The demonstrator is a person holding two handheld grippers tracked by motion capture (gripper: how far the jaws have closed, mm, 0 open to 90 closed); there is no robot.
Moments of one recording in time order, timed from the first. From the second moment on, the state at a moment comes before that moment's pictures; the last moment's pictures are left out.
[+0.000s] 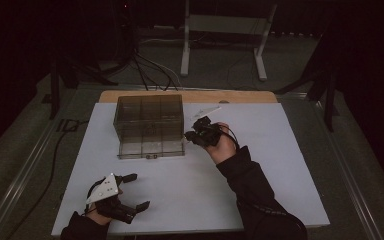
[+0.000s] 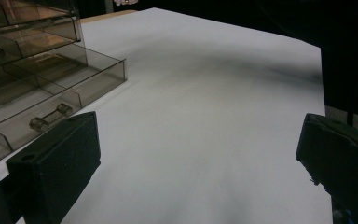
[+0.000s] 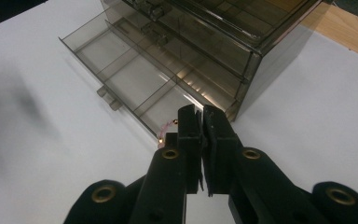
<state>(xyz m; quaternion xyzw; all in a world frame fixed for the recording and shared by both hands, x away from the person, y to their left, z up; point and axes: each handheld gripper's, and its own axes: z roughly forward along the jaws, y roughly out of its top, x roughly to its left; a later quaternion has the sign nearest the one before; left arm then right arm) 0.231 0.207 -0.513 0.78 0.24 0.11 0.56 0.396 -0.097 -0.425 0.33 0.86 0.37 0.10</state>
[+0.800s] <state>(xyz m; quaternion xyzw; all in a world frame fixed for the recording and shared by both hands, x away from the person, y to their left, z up) 0.231 0.208 -0.512 0.78 0.24 0.11 0.57 0.412 -0.072 -0.437 0.33 0.87 0.36 0.09</state>
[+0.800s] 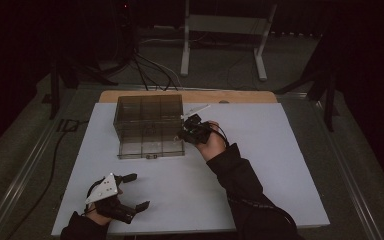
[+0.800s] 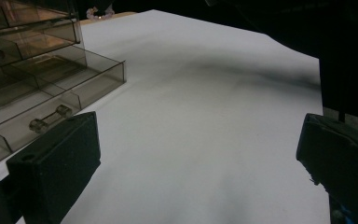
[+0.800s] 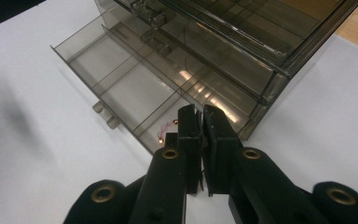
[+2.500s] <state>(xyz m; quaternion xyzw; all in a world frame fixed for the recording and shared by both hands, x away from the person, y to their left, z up) 0.231 0.209 -0.512 0.78 0.24 0.11 0.57 0.428 -0.040 -0.494 0.36 0.86 0.35 0.05</state>
